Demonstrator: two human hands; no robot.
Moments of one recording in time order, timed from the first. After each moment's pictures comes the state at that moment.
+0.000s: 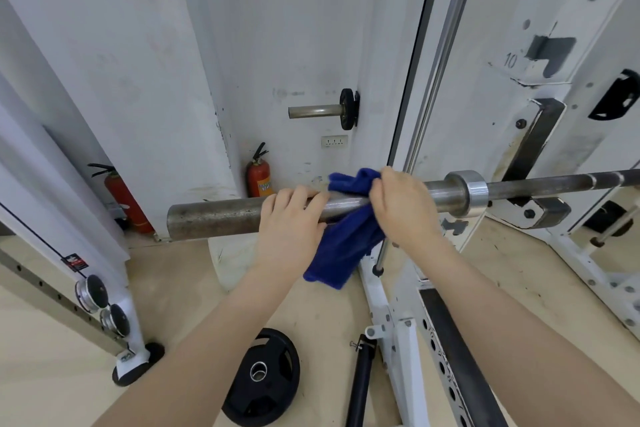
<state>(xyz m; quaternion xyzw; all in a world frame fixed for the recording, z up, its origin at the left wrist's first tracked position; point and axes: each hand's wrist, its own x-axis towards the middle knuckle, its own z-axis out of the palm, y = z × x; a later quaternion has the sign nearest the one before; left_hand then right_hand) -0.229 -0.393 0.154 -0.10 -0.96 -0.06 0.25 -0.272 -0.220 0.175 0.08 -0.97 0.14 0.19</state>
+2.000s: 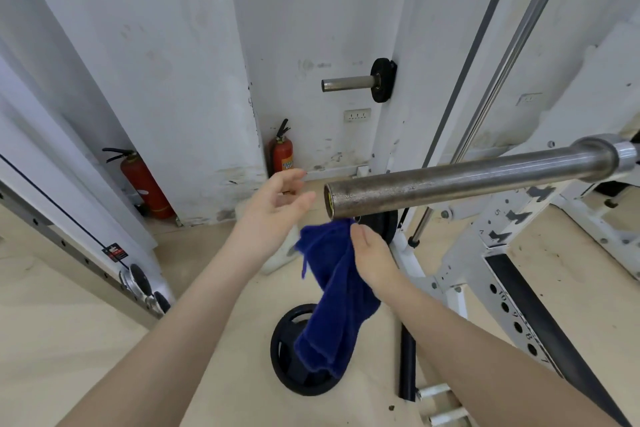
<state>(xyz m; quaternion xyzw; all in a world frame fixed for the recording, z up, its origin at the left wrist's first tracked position) -0.209 -0.631 0.161 -0.02 -0.80 -0.60 0.00 -0.215 -0.471 0.075 -0.10 -0.81 0.56 -0.11</state>
